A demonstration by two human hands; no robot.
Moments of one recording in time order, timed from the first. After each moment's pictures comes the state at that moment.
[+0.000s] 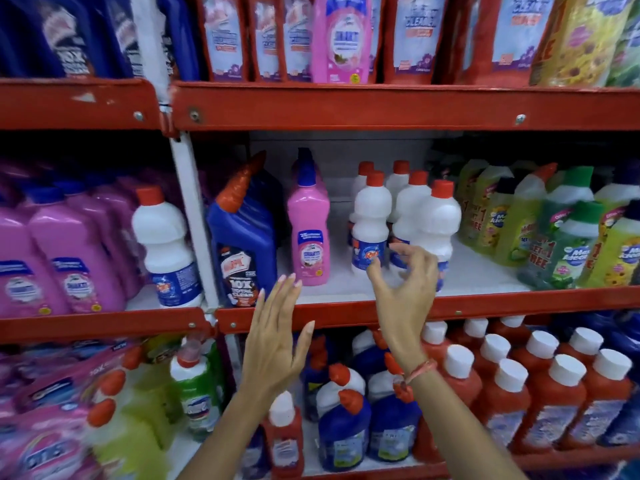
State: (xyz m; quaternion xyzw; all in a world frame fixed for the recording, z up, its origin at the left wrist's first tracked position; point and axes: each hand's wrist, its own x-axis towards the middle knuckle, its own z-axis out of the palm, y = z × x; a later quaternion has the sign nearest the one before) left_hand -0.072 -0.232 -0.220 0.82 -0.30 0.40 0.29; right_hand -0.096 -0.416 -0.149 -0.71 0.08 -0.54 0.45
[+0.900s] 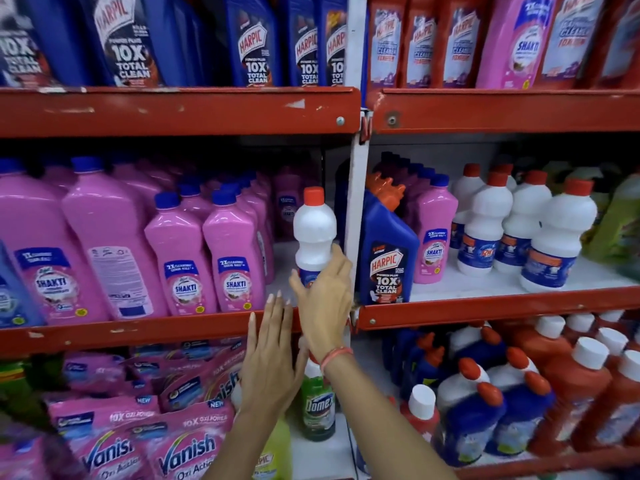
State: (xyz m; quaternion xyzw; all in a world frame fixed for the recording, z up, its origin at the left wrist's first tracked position) left_hand -0.027 0.008 -0.253 0.93 -0.19 0.31 0.10; right_hand -0.027 -0.087 -0.151 -0.81 0.10 -0.42 0.40
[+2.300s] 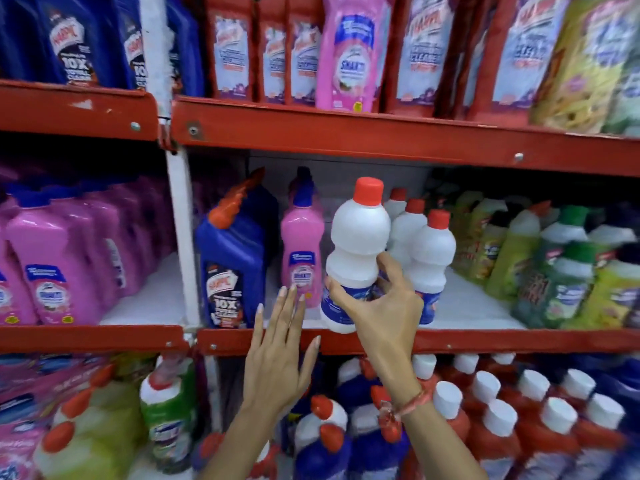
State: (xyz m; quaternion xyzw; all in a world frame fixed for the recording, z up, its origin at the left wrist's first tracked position) left_hand -0.059 -0.264 -0.218 0.89 -0.23 0.37 0.15; right_hand -0.112 -0.401 -0.113 -0.72 0.00 -0.45 0.53
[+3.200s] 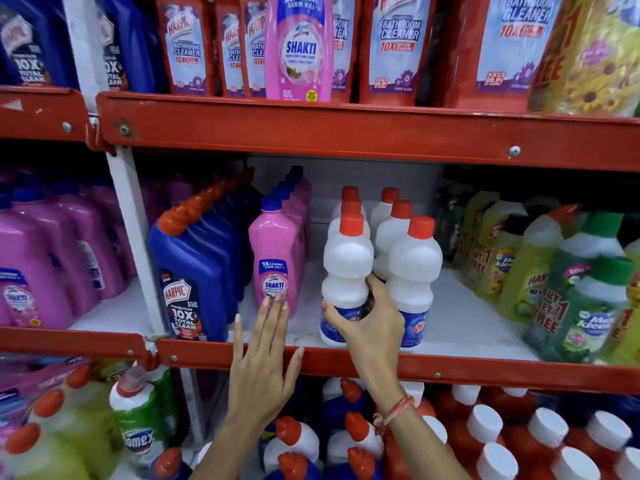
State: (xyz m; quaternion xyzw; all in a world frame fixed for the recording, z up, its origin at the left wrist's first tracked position) left_hand -0.031 -0.309 -0.237 0.89 -0.15 0.40 0.11; right_hand -0.055 -0.470 -0.152 -0.77 0.01 -0.39 0.51
